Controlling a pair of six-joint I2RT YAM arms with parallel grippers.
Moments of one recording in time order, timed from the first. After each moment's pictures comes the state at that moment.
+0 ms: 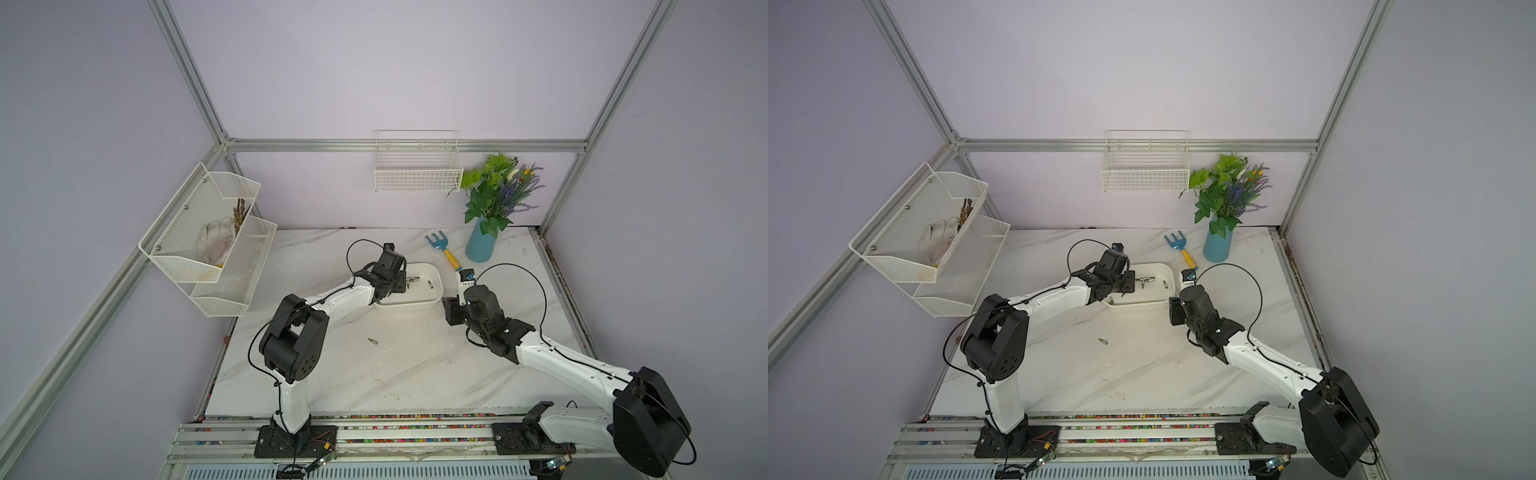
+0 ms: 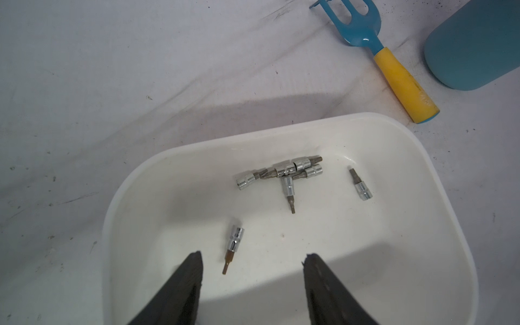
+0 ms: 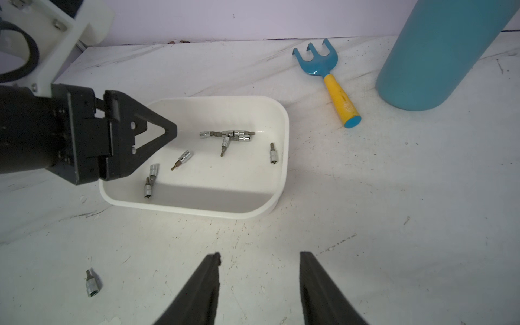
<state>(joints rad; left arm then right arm) -0.57 1.88 1.37 -0.29 -0.21 -0.43 0.60 1.24 0.72 -0.03 0.20 0.32</state>
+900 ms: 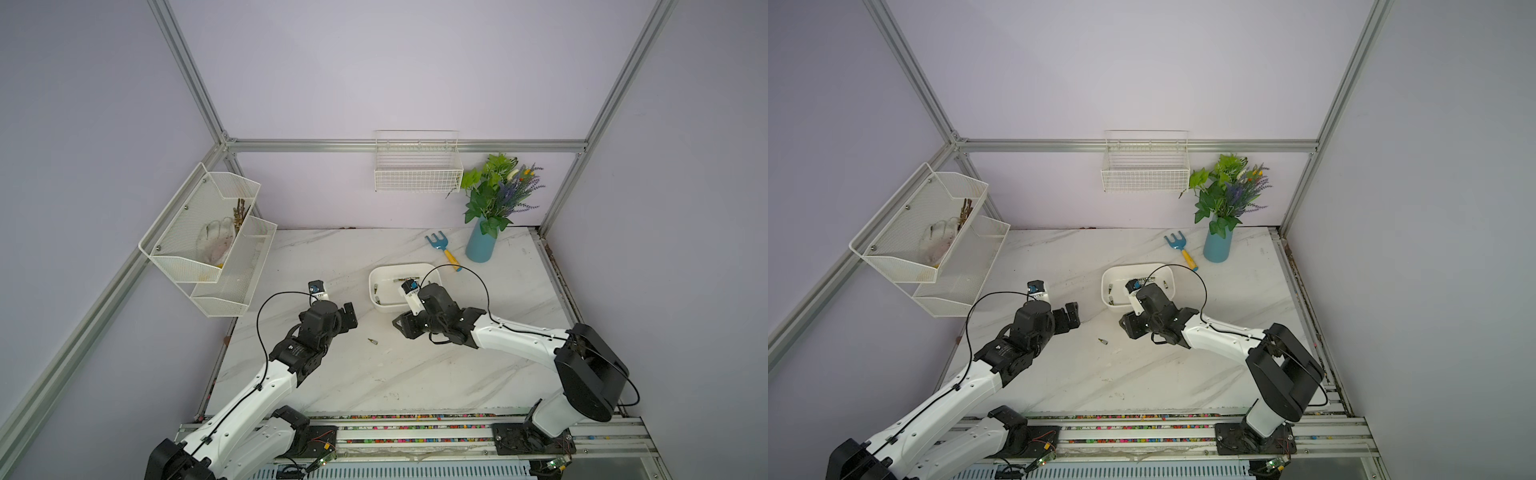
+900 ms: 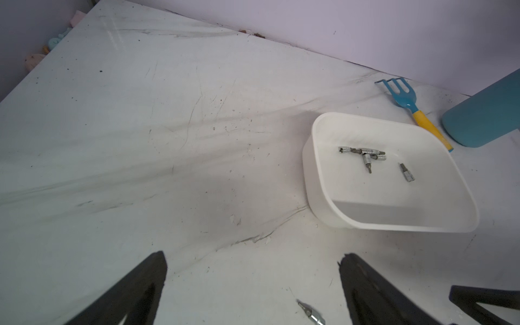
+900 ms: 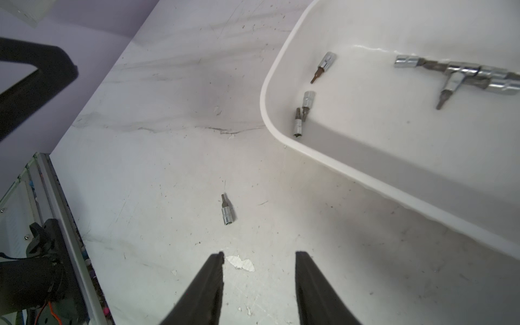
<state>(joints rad) -0.45 0.90 0.56 -0.27 -0.39 -0.48 0.82 1.64 1.00 -0.09 -0.17 0.34</state>
